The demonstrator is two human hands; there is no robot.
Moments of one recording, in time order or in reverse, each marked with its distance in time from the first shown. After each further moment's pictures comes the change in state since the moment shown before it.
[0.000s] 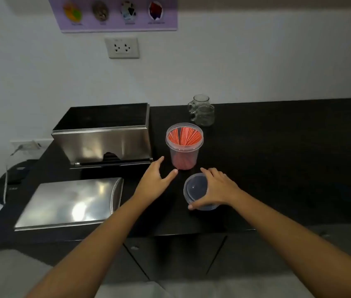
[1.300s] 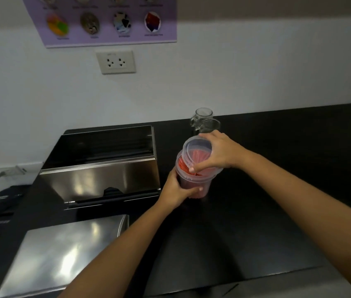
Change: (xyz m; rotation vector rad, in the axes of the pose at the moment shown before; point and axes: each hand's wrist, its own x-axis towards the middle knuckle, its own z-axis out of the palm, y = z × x) left_hand 0.086 -0.007 0.013 -0.416 -0.186 0.092; right_hand 0.074 -0.044 -0.123 0.122 0.210 -0.123
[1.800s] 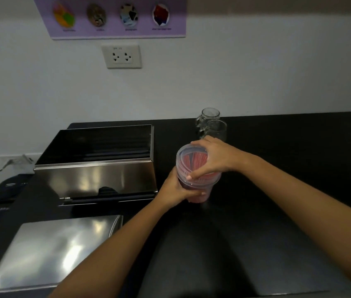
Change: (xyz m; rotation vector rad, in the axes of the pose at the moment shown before) left_hand 0.018 0.000 0.004 -0.015 -0.022 0.051; right_hand 0.019 0.006 -0.003 -0.094 -0.137 -0.139
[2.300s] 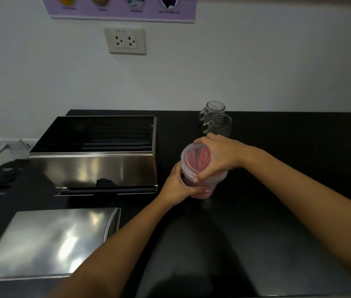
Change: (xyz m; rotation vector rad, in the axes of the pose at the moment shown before) left_hand 0.002 -0.013 0.009 -0.058 0.050 -0.066; right_hand 0.008 0.000 -0.003 -0.213 -0.141 -0.018
